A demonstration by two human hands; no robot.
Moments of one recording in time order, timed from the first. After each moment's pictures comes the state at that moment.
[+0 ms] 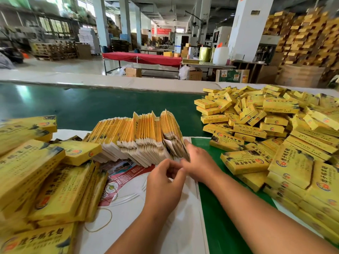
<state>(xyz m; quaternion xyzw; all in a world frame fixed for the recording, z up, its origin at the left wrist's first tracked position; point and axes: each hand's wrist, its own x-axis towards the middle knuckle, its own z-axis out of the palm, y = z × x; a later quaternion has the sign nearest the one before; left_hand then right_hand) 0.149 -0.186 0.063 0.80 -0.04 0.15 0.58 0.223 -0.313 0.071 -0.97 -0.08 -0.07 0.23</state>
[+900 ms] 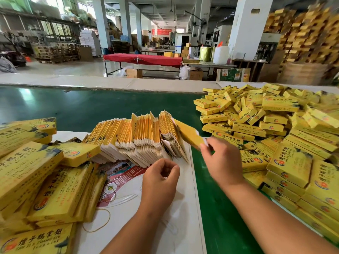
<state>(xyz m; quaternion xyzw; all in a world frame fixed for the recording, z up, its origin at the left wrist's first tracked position) 0.152 -0.185 0.064 0.78 -0.01 0.13 0.62 0.198 -0.352 0.086 -0.88 -0.11 -0.41 0.21</state>
